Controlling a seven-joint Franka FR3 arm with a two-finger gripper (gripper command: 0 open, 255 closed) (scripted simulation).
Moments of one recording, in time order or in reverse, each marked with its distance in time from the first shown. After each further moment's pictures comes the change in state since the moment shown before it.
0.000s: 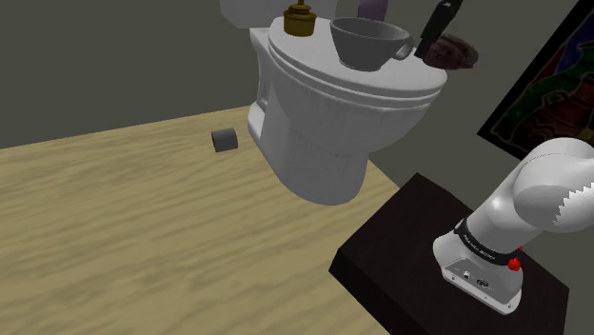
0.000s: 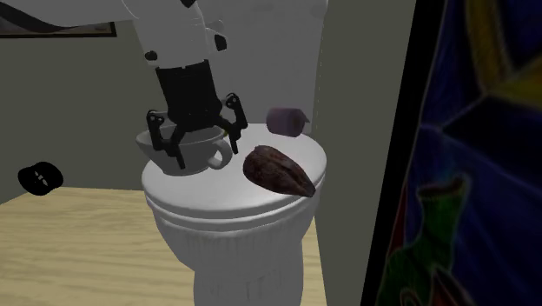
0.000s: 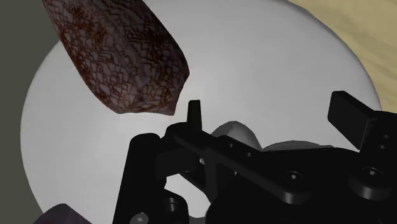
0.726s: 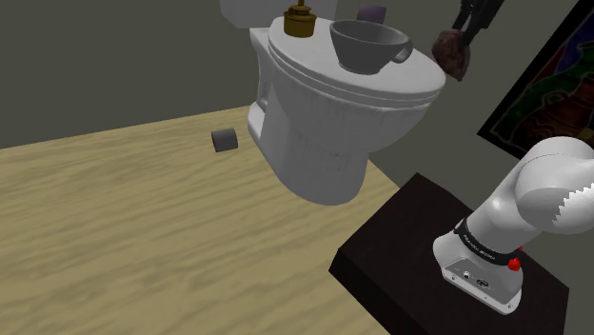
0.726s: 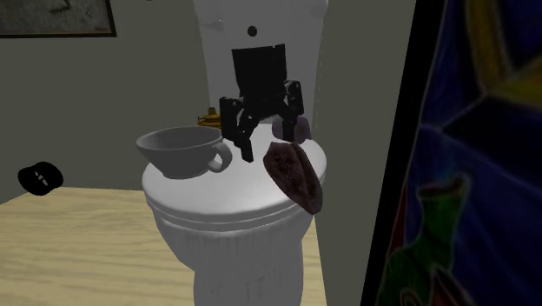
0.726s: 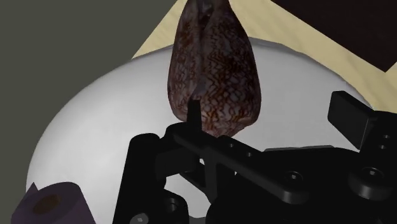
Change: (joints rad) arm 0.057 -0.008 -0.251 0.084 -0.136 -0.118 -0.516
